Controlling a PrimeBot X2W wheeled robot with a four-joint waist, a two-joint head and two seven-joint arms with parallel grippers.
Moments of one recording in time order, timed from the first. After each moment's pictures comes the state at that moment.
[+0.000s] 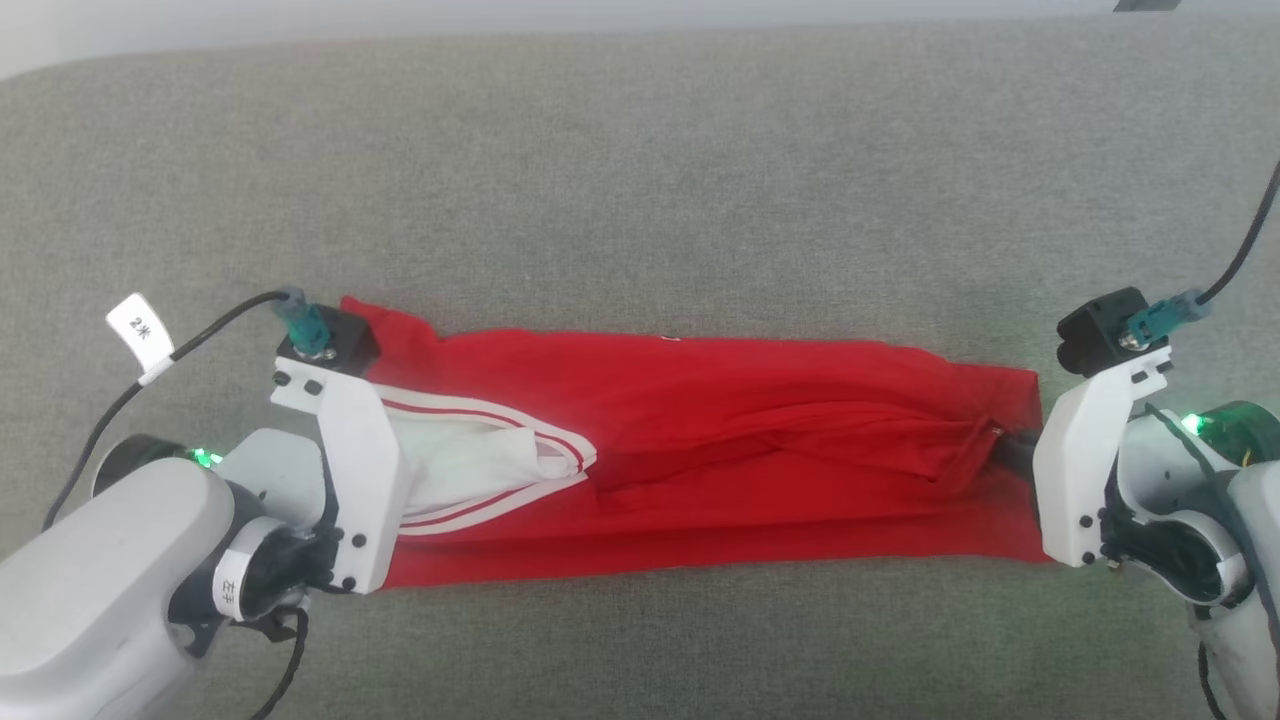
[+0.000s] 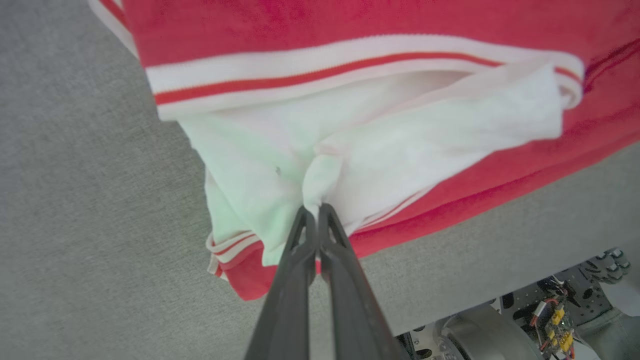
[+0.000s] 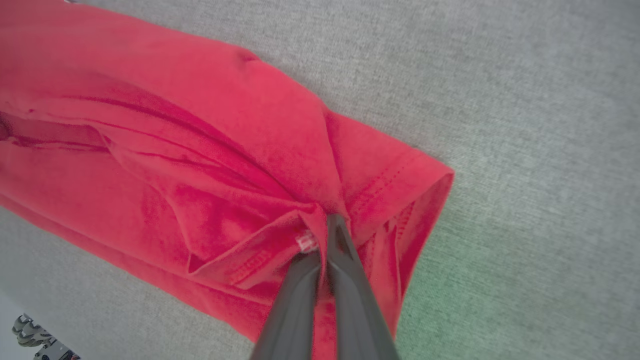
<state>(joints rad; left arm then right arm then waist) -0.69 0.81 -0.86 -0.08 -1.03 0.37 0.90 -0.40 -0.47 0.29 0.13 0.68 0.13 0.78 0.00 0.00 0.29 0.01</state>
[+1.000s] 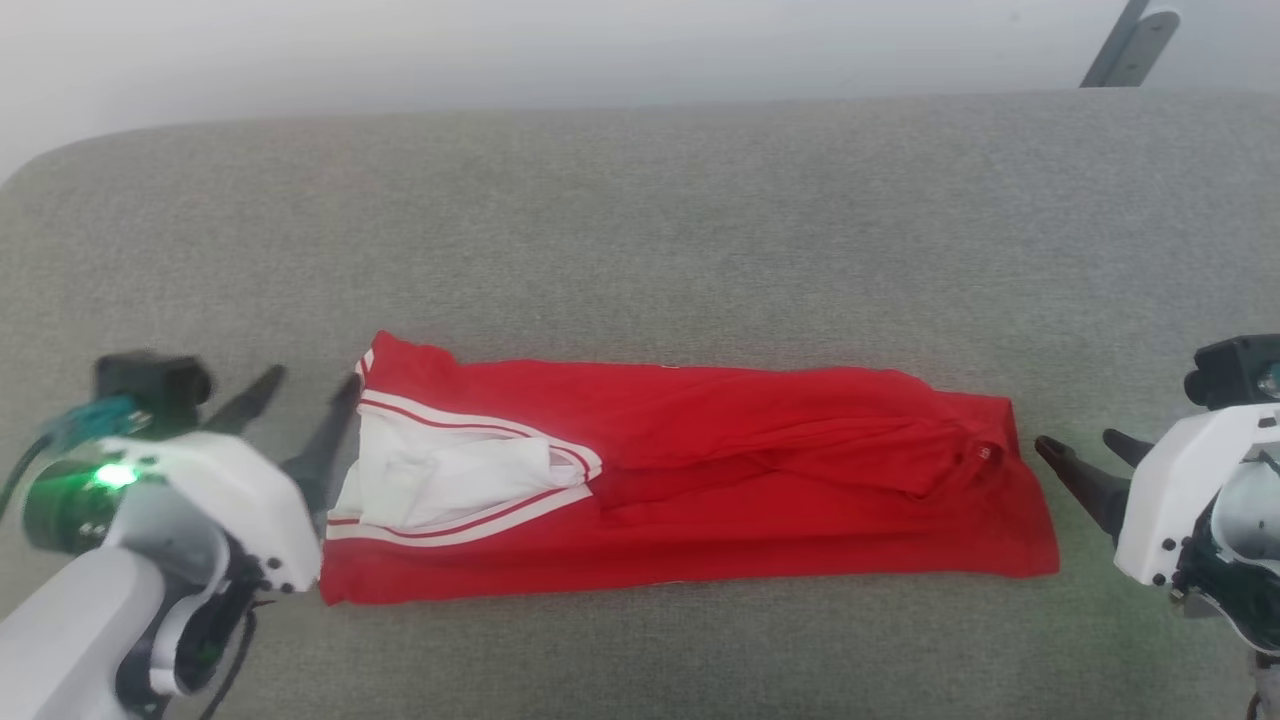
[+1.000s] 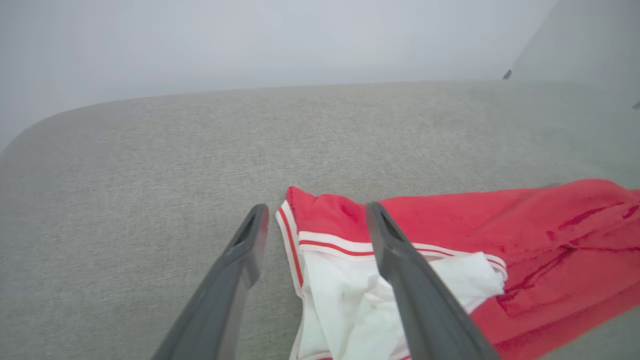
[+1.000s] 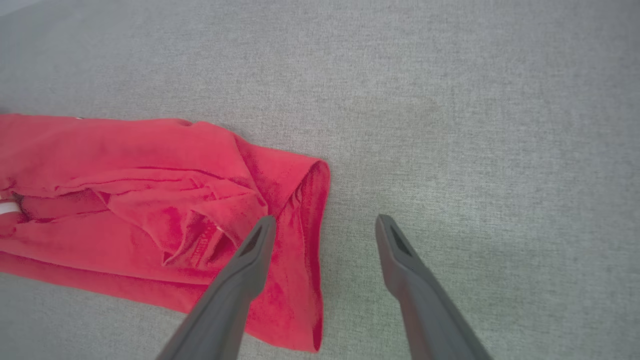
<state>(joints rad) -0.41 0.79 -0.61 0.02 -0.99 0.25 0.07 -0.25 -0.39 0.02 0.12 0.61 0.13 0.67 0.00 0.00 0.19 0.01</state>
